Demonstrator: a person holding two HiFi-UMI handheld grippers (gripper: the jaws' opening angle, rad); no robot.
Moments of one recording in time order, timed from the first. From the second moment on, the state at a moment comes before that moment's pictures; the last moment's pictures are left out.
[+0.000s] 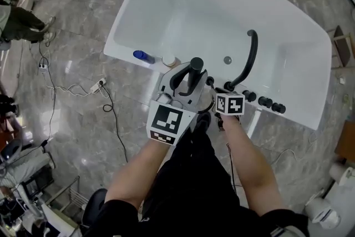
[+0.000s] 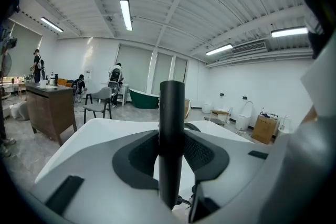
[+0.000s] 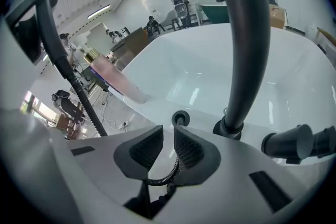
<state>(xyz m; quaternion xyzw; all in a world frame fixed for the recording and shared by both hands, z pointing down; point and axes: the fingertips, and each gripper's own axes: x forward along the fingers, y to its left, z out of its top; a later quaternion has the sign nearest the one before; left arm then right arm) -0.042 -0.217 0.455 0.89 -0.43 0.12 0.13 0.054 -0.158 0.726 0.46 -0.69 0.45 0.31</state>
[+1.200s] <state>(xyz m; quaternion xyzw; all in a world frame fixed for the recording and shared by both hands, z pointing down) -0.047 -0.166 0.247 0.90 -0.42 0.07 0.06 0.090 -0.134 0.301 0.51 -0.83 0.20 0.08</state>
